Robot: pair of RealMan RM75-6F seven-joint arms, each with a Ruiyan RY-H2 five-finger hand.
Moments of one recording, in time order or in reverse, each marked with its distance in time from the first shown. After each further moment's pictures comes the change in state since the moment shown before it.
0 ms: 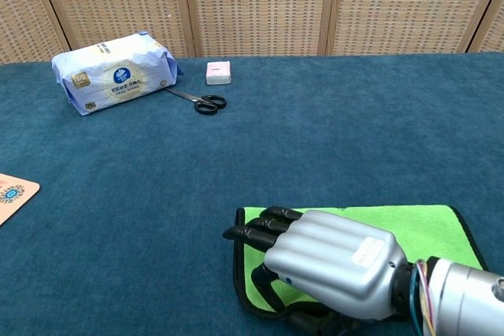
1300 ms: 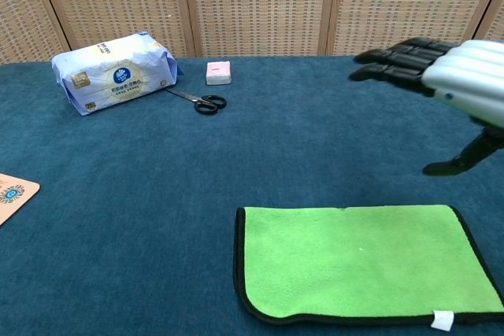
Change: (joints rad) left arm 0.011 -0.002 0.009 -0.004 0.024 0.021 0.000; right arm -0.085 0.343 0.048 0.145 -0.246 0.381 0.343
